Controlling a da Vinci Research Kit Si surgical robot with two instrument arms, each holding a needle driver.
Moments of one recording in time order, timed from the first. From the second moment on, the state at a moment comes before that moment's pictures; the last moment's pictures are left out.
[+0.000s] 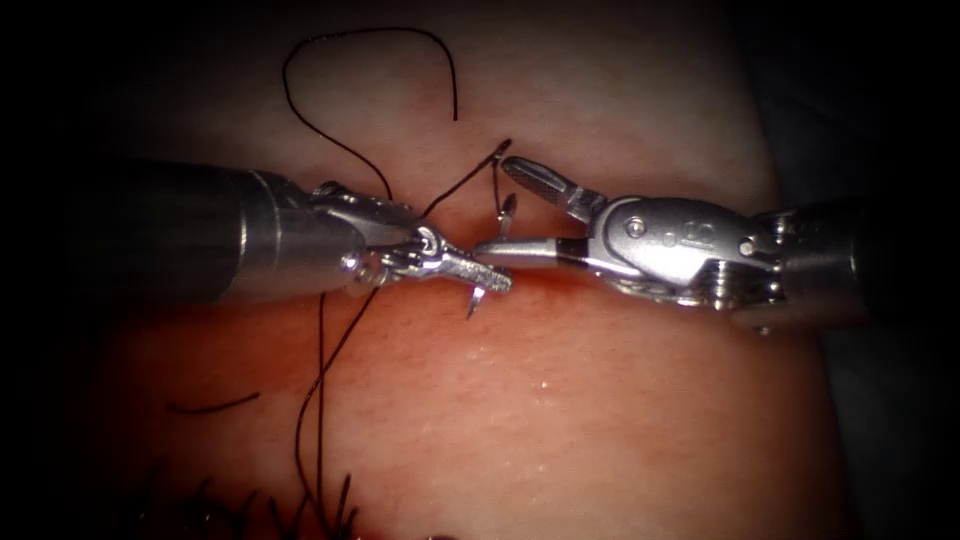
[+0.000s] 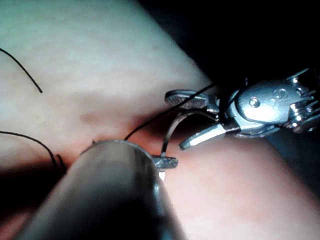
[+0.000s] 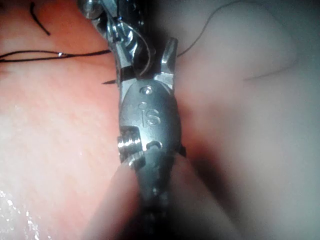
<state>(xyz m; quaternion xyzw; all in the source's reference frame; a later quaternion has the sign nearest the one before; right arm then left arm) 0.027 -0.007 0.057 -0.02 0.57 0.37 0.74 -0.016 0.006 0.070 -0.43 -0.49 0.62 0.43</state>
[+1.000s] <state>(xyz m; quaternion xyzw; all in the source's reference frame) 0.028 -0.006 0.057 -0.05 0.55 0.42 0.72 -0.015 0.005 0.069 -0.44 -0.47 0.63 0.43</state>
